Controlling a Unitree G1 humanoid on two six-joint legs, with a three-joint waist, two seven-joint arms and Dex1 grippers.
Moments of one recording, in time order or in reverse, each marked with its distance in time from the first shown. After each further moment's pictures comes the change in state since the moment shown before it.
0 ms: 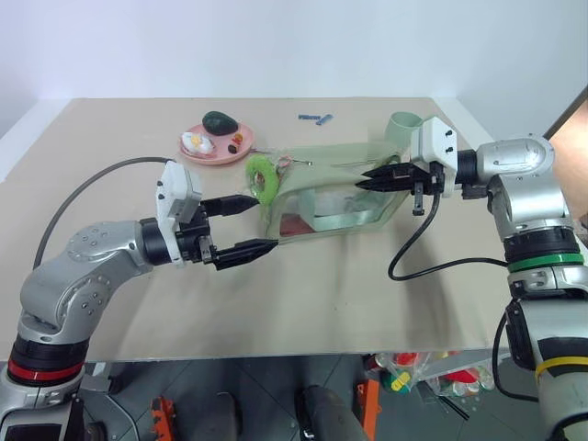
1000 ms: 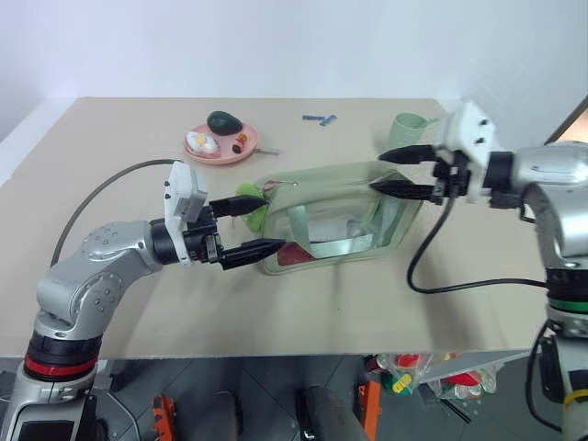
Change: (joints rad) left arm -0.022 -0.048 -0.017 -0.005 -0.030 0.015 -0.025; right arm 0.317 -0.186 -0.211 -0.505 0.089 0.429 -0.225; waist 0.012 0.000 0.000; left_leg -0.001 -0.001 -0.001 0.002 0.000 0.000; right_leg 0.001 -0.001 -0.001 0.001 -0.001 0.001
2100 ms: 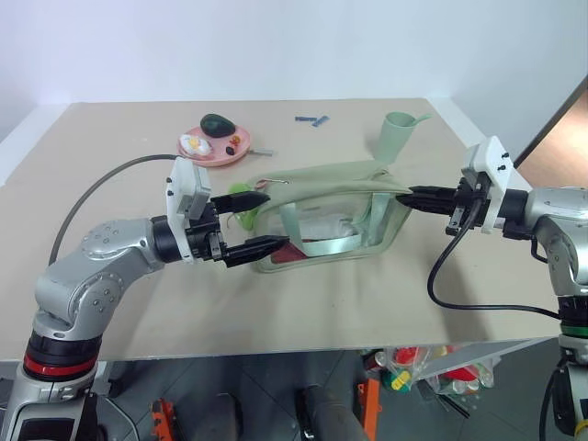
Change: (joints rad) left arm 0.004 -0.005 0.007 -0.006 0.042 -0.023 0.072; right arm 0.063 0.052 -0.017 0.046 0.117 0.066 -0.071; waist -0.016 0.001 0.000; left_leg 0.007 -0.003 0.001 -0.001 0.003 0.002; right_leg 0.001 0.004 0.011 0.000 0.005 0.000
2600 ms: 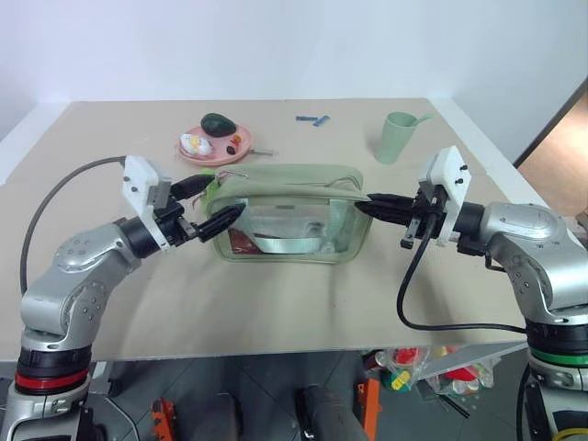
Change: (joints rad) left arm 0.117 -0.034 0.147 0.058 0.087 -0.097 0.168; right arm 0.098 0.116 0.029 -0.306 0.062 0.144 -0.215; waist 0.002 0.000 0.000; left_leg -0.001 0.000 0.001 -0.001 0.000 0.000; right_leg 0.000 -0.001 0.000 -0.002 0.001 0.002
